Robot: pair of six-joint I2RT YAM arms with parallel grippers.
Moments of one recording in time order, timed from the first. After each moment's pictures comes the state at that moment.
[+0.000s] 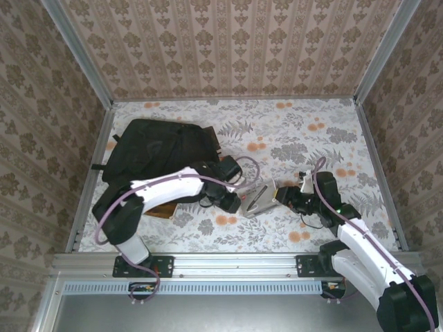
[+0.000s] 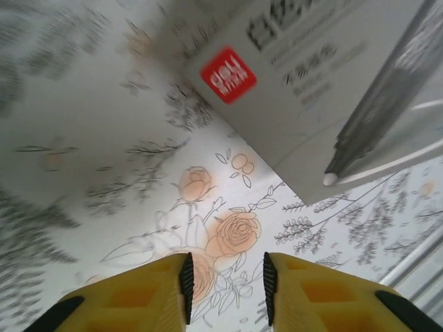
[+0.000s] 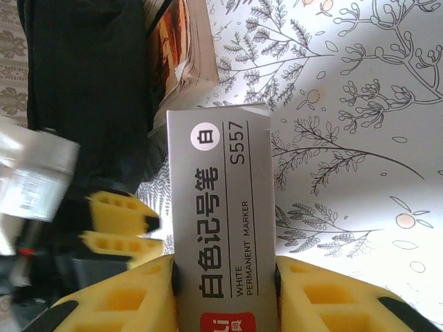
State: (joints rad) left arm -0.97 1.69 1.12 -0.74 0.23 -0.31; right arm 0.23 0.78 0.36 -0.30 -0.54 0.81
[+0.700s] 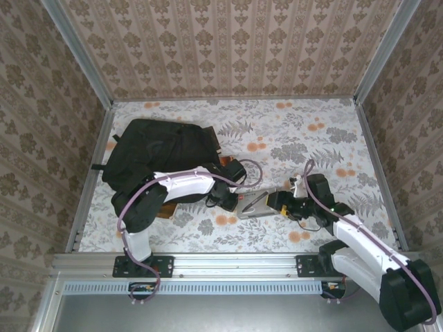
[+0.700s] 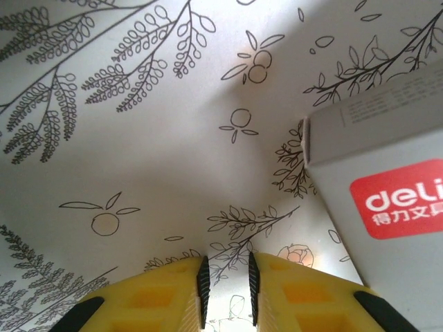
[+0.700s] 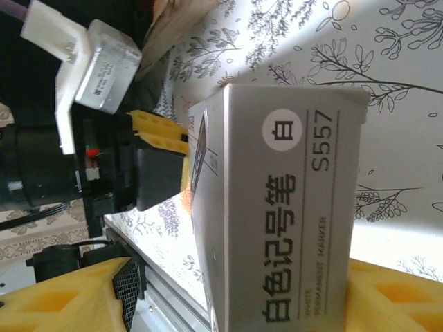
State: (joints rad) left arm -0.95 1.84 1.15 -0.68 0.11 -0.34; right arm 0.29 0.89 0.33 -0.24 -0.64 0.78
